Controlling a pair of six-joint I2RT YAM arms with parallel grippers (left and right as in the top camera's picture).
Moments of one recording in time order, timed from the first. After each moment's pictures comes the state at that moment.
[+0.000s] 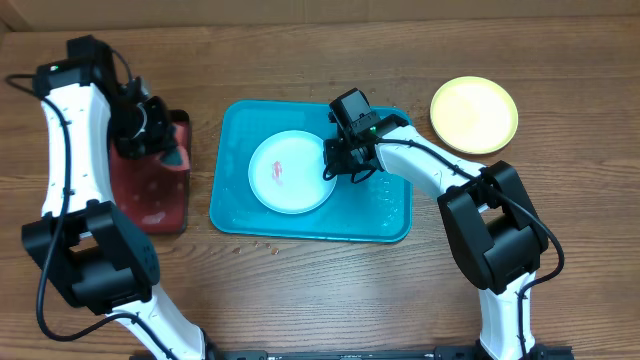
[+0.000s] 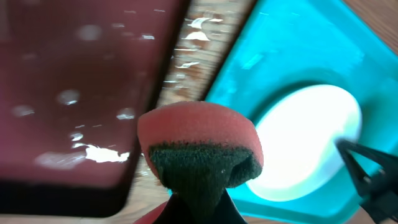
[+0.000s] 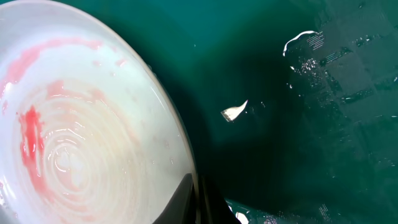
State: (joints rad) left arm 0.26 1.97 1.83 -1.34 0.28 -0.17; right arm 0.53 2.13 1.48 -0.54 -0.18 0.42
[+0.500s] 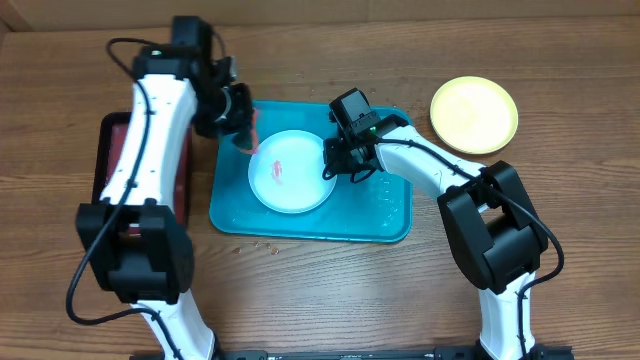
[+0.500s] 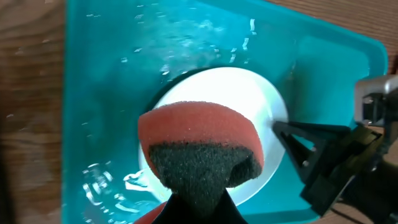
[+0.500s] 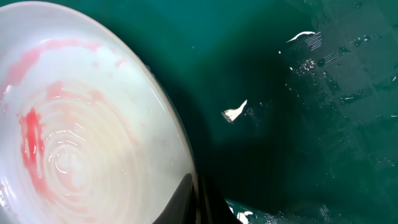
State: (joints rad) left arm -0.07 1.98 1.83 -1.19 0.27 -0.25; right arm 0.53 2.13 1.48 -0.53 -0.18 0.43
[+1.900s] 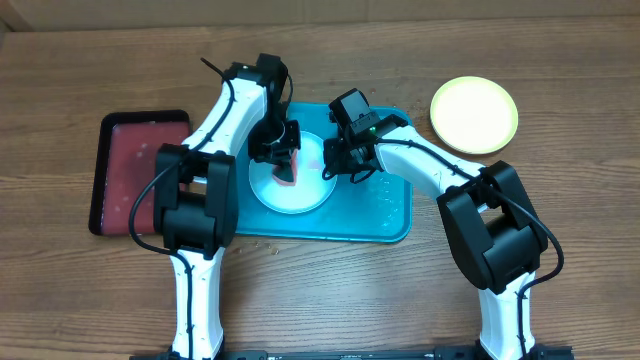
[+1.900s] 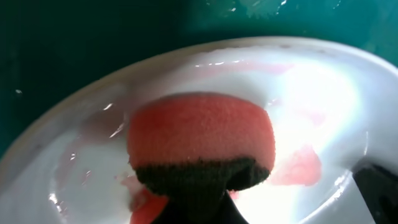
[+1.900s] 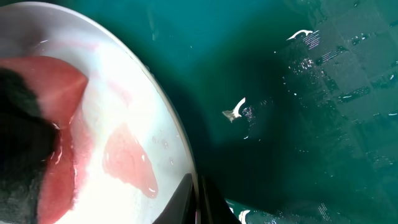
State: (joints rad) left arm -0.24 2.31 1.85 -1.18 0.21 -0.34; right arm 0.54 2.14 1.48 -0.53 -0.18 0.43
